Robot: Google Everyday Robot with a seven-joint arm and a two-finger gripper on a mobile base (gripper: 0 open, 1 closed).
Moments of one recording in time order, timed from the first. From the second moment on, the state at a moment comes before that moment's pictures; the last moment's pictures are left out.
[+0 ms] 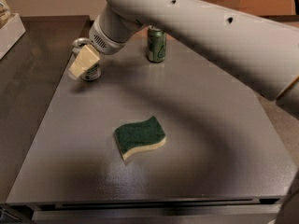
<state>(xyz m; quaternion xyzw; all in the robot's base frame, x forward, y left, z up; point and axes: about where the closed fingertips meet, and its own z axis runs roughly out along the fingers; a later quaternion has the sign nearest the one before) 0.632 0.142 0.919 -0.48 0.80 0.14 0.34</state>
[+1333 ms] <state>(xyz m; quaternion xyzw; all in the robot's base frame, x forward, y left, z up) 0.685 0.176 0.909 -0.46 0.80 0.15 0.35</state>
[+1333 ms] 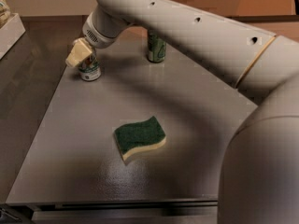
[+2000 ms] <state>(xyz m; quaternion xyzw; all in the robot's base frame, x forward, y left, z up) 0.682 0.172 0.914 -0.47 0.80 0.15 0.35</state>
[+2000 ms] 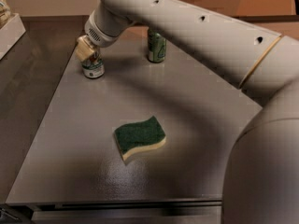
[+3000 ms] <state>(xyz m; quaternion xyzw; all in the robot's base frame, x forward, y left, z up) 0.668 0.134 0.968 -0.50 0.76 0.16 0.37</state>
